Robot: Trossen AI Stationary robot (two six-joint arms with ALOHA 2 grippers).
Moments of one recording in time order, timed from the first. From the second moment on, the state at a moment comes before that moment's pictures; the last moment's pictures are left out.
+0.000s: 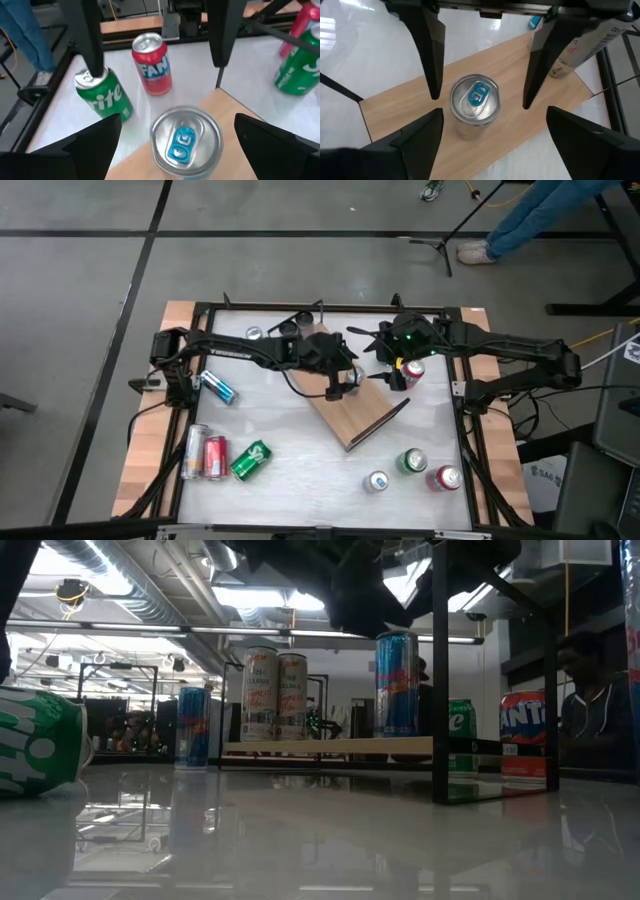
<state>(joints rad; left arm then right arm) 0.10 1.82 1.40 -0.12 -0.03 0.14 -0.21 1.21 1.12 -0.65 -0.19 -0.35</state>
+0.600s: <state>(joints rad) 0.10 1.87 1.40 -0.12 -0.04 0.10 -0.21 1.21 1.12 -0.66 -0.19 -0.35</state>
